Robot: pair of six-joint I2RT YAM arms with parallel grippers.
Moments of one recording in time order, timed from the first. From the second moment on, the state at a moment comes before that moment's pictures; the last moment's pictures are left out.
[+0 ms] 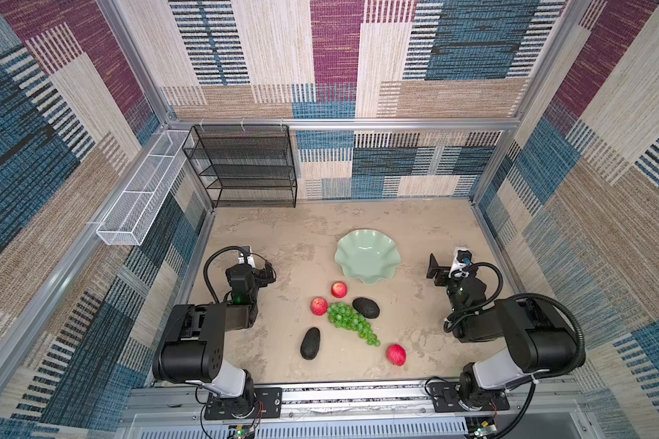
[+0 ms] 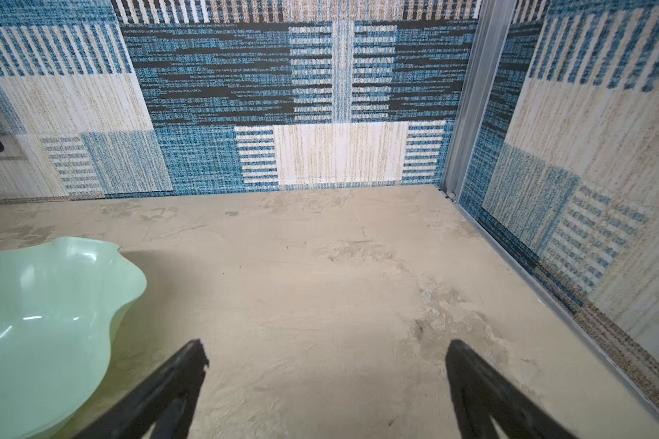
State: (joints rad) left arm 0.00 1.54 0.41 0.74 -0.18 -0.02; right arm 0.01 1.54 0.20 1.27 0.09 0.02
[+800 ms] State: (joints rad) left arm 0.01 1.54 0.41 0.74 -0.15 -0.02; right arm 0.01 1.54 0.20 1.27 0.09 0.02
